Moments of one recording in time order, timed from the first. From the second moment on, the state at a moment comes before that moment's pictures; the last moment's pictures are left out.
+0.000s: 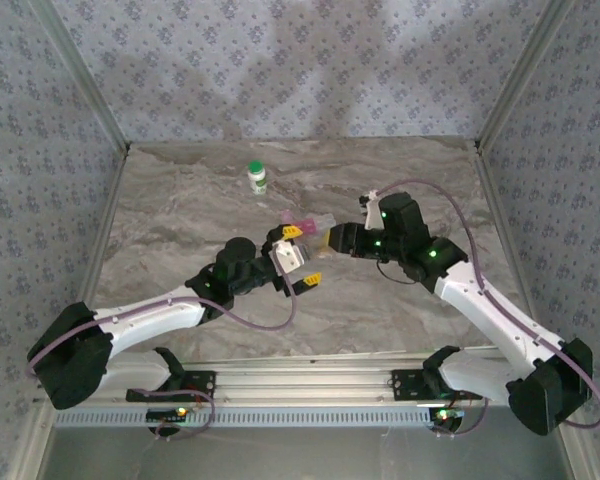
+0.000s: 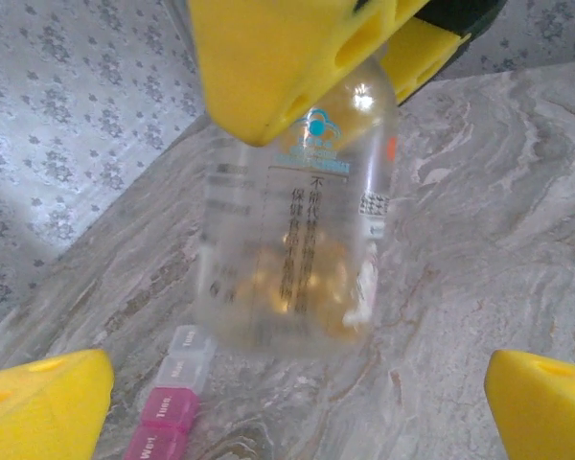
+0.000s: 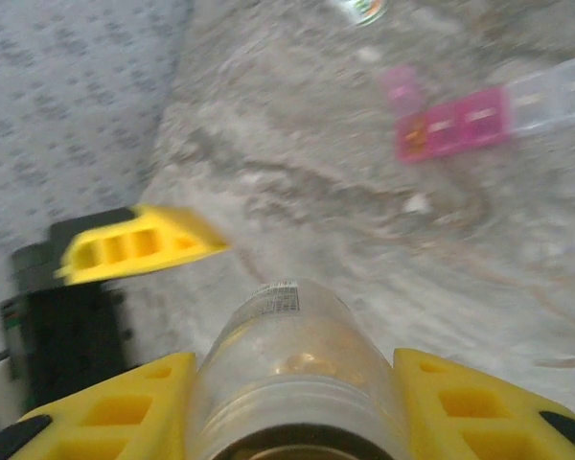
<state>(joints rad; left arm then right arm) -0.86 1.23 0.58 0.43 0.19 0.37 0.55 1.11 0.96 -0.46 -0.30 0.62</state>
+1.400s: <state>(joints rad) -0.55 0.70 0.25 0.10 -0.34 -0.42 0.25 2.21 1.84 -0.62 0.06 0.12</state>
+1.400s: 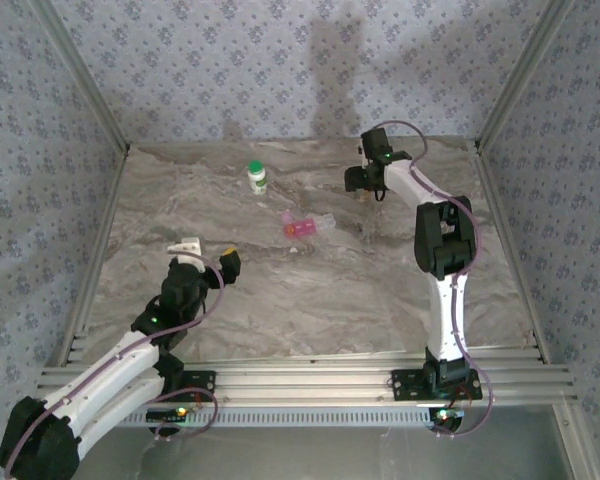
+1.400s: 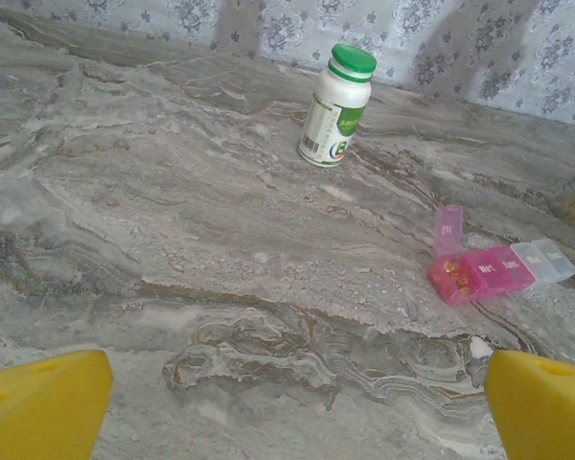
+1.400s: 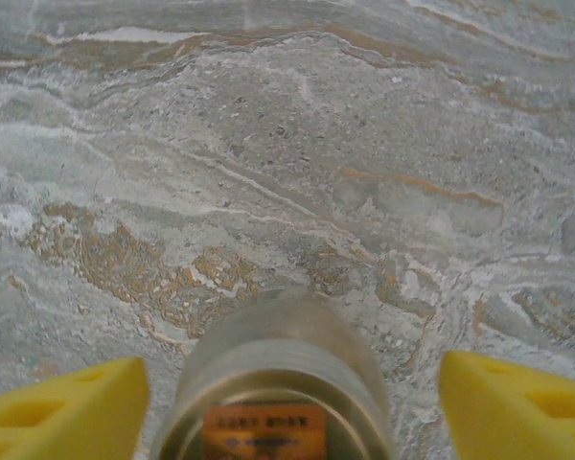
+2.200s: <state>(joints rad) -0.54 0.76 0.25 0.10 -0.33 -0.42 0.41 2.00 1.53 -0.49 -0.08 0.16</state>
